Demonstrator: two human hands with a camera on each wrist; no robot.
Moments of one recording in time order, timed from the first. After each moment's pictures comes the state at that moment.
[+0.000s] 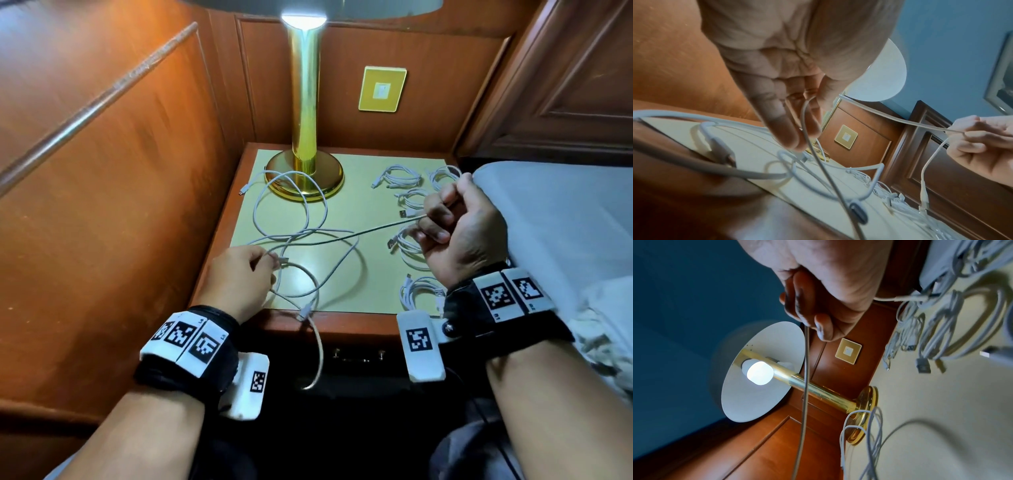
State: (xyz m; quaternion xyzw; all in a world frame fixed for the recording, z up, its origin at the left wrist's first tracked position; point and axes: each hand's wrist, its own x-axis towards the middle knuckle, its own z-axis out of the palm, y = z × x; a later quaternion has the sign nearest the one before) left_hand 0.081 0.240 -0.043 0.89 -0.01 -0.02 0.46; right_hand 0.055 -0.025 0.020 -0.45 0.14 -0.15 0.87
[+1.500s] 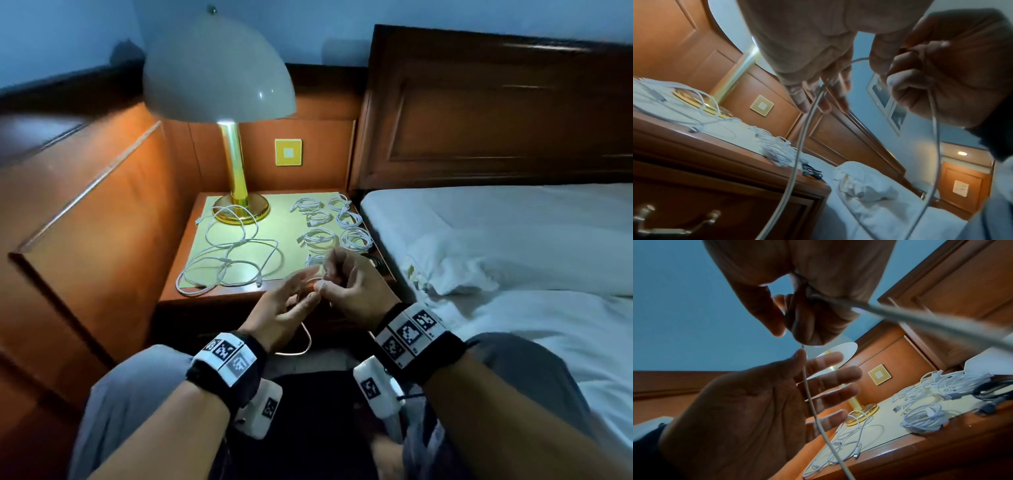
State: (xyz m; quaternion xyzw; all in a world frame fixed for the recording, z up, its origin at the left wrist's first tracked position) left_hand -0.138 0.156 0.000 0.69 -0.30 -0.13 0.64; right_hand -0.198 -0.002 0.062 -0.79 -0.07 -0.12 0.59
